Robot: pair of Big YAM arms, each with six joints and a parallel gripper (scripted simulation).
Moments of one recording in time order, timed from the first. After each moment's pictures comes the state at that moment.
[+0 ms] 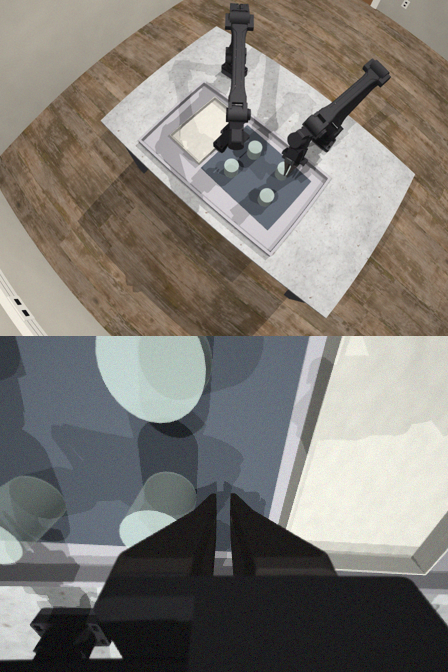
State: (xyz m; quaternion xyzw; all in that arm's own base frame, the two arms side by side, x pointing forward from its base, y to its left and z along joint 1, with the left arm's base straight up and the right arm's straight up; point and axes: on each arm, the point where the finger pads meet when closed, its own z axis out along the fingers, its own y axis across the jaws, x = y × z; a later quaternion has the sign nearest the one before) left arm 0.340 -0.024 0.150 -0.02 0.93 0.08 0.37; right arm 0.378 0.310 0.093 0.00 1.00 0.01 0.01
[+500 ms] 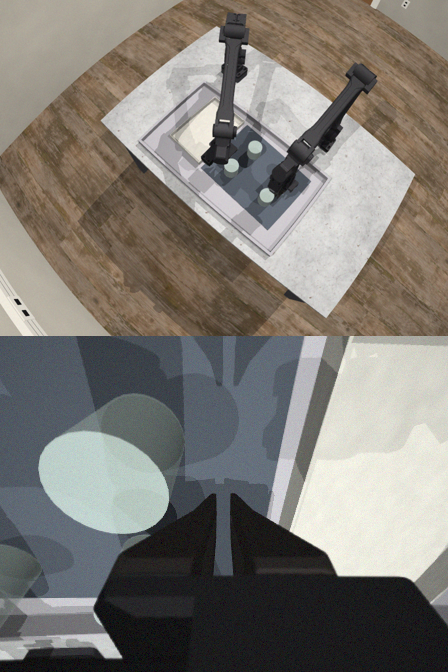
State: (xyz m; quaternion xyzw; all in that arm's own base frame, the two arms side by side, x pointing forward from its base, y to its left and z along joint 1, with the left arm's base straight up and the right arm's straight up) left arm 0.426 0.001 0.129 0.01 0.97 0.09 0.24; right arm 0.428 0.293 0.041 0.01 1.00 -0.01 -0.01
